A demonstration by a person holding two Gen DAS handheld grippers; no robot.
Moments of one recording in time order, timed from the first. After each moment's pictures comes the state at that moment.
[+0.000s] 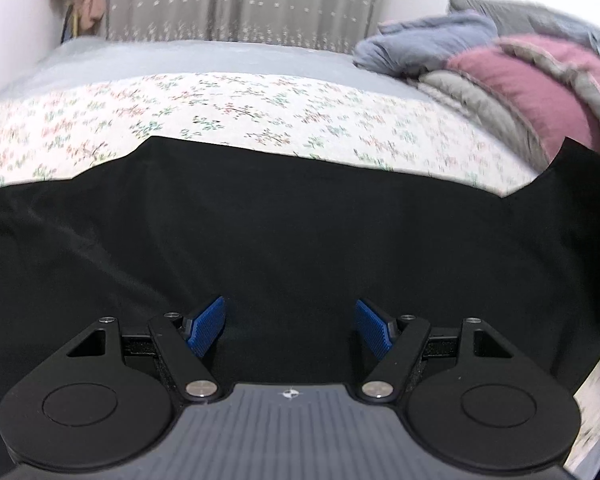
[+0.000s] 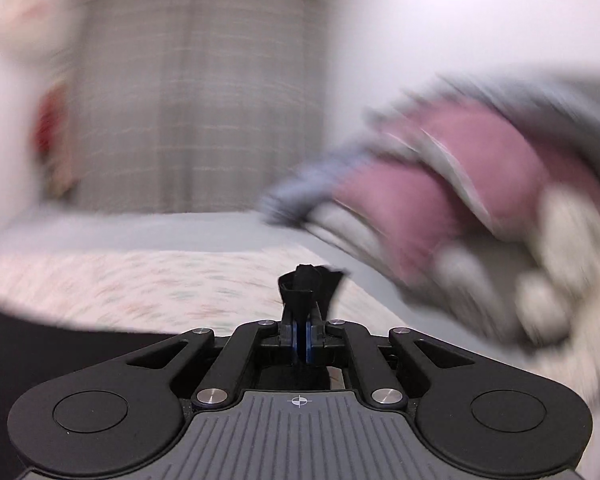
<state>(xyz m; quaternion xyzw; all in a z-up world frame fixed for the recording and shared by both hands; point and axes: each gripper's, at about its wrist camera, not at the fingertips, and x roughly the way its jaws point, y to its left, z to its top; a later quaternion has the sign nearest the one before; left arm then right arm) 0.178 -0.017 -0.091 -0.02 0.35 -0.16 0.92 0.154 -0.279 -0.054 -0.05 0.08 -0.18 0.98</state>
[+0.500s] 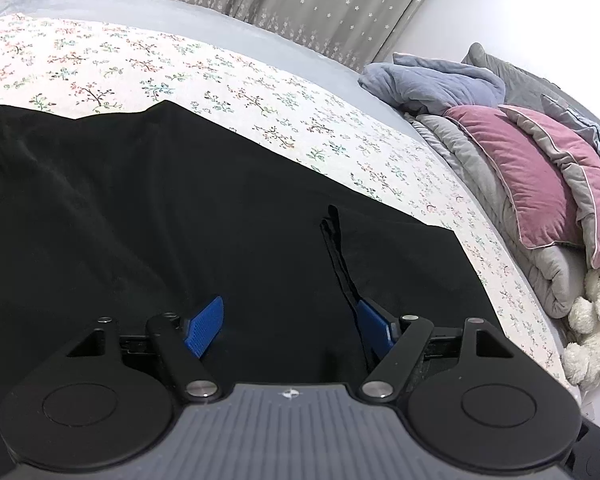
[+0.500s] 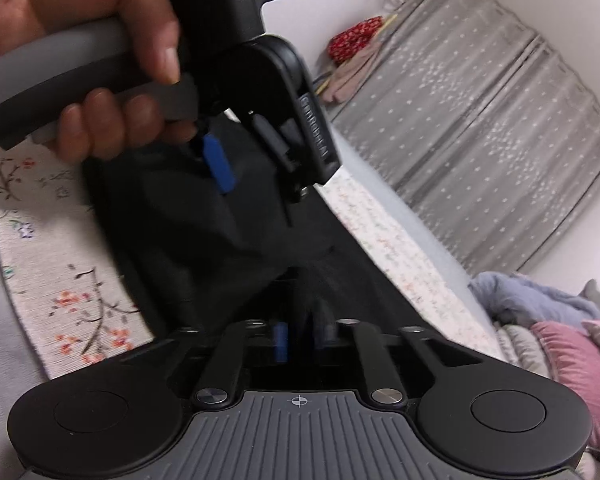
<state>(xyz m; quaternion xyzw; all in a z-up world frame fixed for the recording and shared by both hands) 0.186 0.011 -0.091 -0.16 0.37 -0.19 0.89 0.164 -0.109 -0.128 -0.35 0.16 0.07 0.92</state>
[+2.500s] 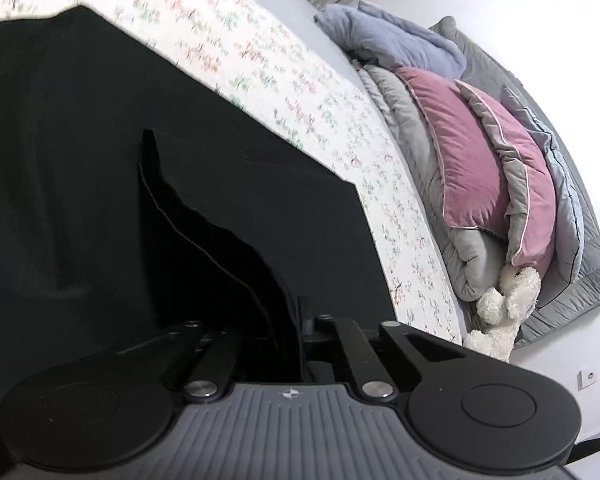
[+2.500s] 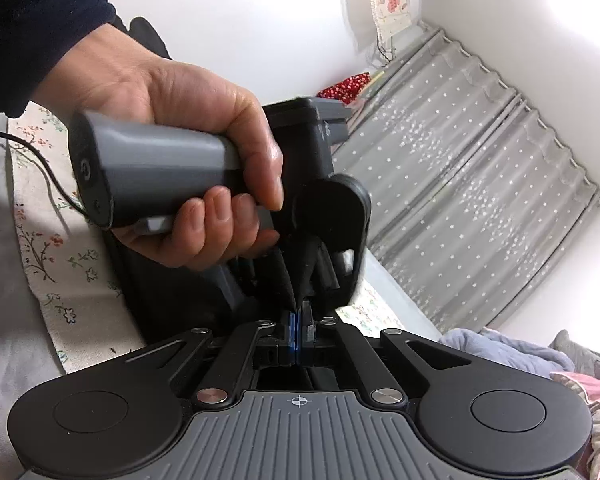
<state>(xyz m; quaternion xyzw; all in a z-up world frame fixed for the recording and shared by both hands) 0.214 -0.015 -0.093 -0.25 0.46 -0.30 0.80 0.100 -0.066 -0.130 -0.38 0.07 0.06 0.92</state>
